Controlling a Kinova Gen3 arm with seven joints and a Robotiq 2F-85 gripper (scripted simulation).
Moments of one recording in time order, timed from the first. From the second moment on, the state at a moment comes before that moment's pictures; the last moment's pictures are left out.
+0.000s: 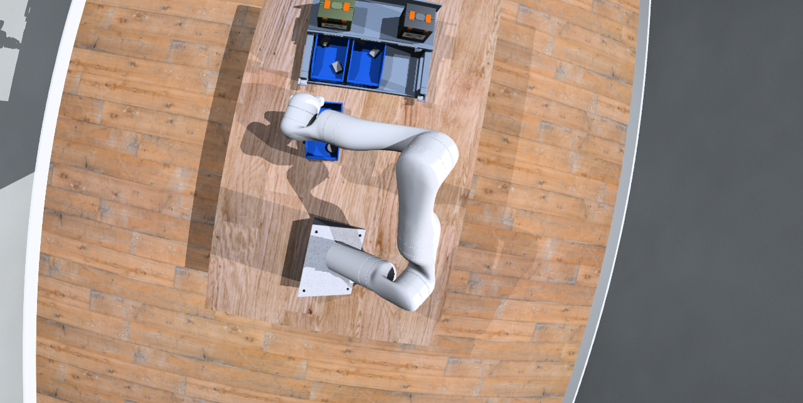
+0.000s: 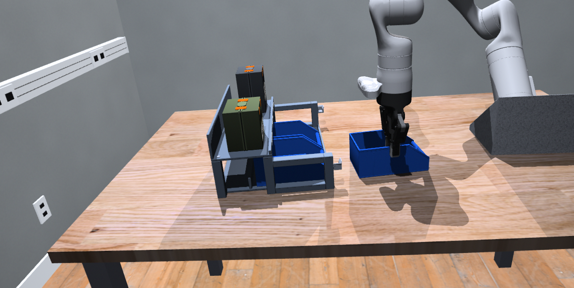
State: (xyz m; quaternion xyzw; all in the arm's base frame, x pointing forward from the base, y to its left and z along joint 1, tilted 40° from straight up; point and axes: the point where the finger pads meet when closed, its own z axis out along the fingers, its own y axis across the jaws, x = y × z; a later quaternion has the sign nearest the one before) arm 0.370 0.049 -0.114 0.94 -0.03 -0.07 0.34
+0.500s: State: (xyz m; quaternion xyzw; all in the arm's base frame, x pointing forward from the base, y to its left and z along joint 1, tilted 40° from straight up) arm 0.368 0.043 -0.120 0.94 -0.03 -0.07 0.34
